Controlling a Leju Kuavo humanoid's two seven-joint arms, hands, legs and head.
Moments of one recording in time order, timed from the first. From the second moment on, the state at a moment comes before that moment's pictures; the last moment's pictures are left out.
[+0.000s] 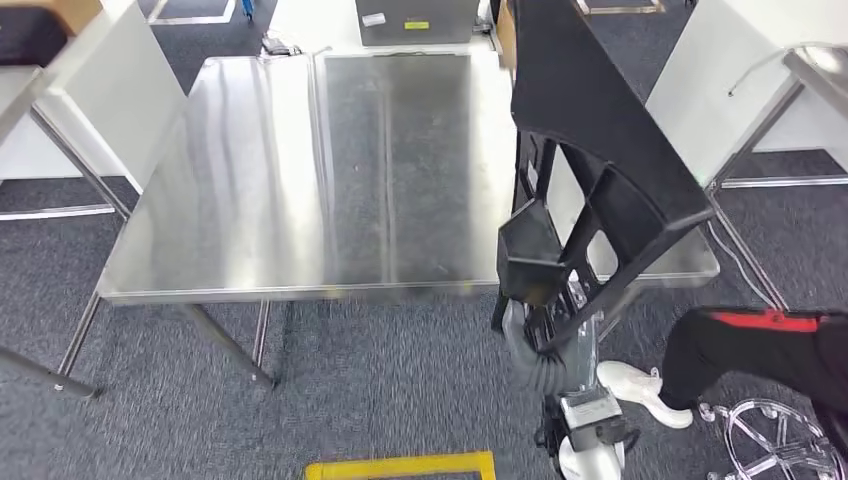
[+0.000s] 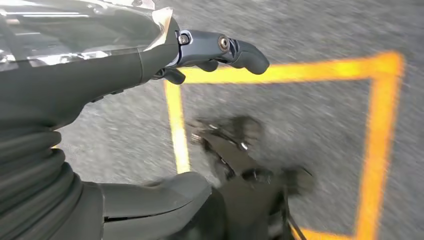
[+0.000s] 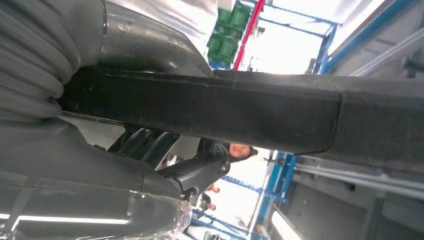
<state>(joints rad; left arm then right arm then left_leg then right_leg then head) -0.08 -0.07 1.08 -0.24 -1.02 -0.35 -0.25 0.12 0.09 0.20 -1.86 0.22 -0.30 -0.63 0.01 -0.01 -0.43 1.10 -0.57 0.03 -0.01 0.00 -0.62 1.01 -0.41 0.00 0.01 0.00</state>
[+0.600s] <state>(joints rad) -0.07 -0.07 1.08 -0.23 -1.03 -0.35 -0.23 0.12 0.08 0.18 -1.86 0.48 -0.48 -0.57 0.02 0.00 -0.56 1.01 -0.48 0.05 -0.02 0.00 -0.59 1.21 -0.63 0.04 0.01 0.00</state>
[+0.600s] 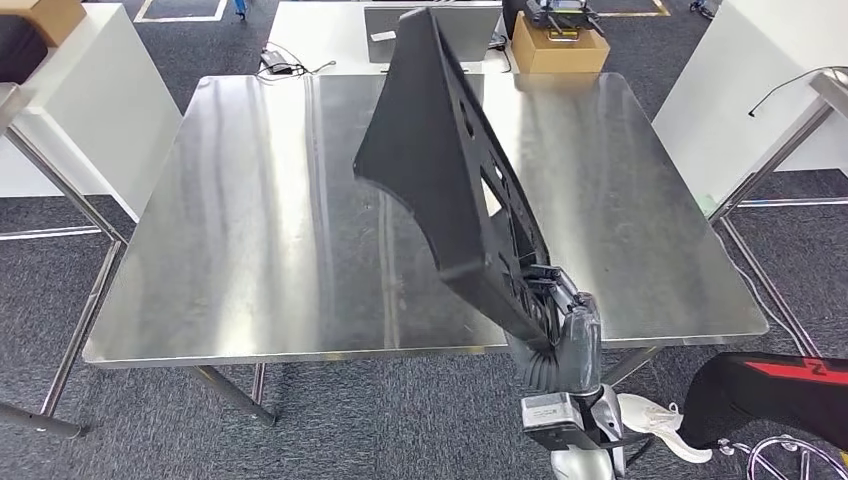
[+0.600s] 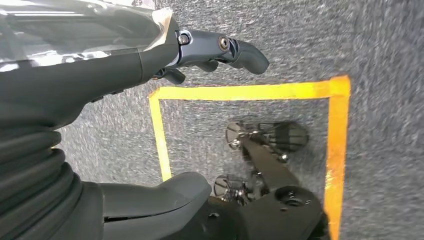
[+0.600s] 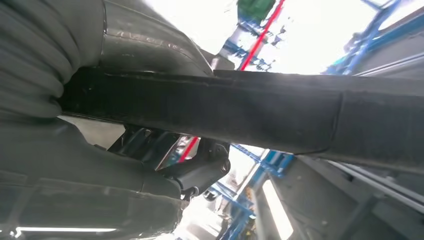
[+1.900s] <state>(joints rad) -0.07 -0.08 1.08 -0.23 -1.06 -0.36 -0.24 -0.33 -0.29 -0.25 -1.04 1.17 -0.68 -0.23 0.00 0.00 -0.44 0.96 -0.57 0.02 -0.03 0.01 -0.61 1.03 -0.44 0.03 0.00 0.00</state>
